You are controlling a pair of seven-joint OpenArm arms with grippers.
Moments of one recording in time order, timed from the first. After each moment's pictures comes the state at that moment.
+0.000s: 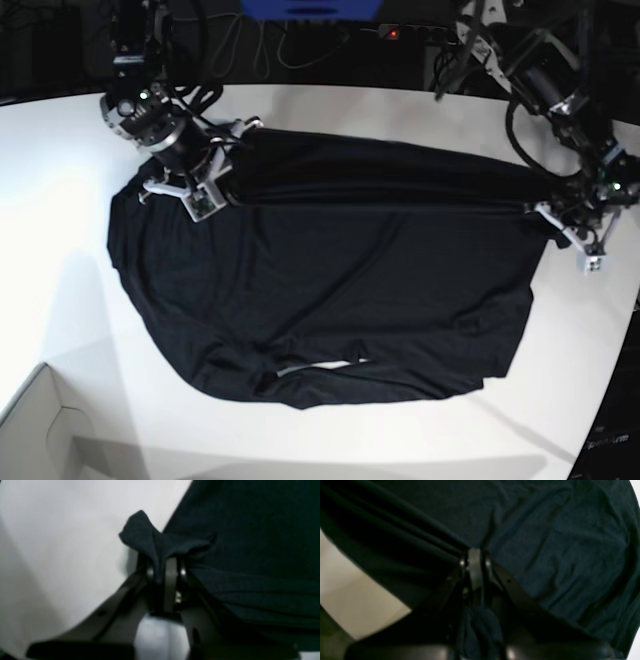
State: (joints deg) left arm -11.1 -5.8 -44.2 81.1 5.6 -40.2 56.1; right arm -18.0 0.8 6.6 104.2 -3.6 35.9 -30.2
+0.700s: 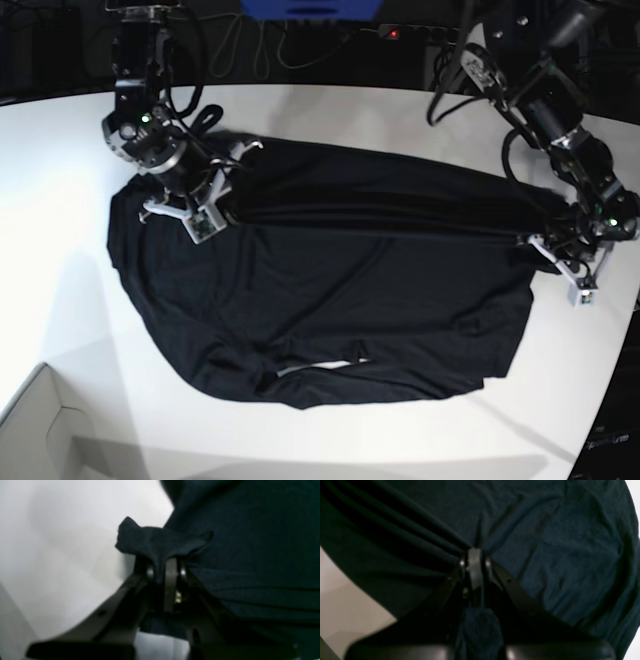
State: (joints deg) left arm -17.7 -6.5 -41.9 76.0 6.5 -40.0 56.1; right arm -12.8 0.8 6.6 100.9 -3.9 35.8 -30.4
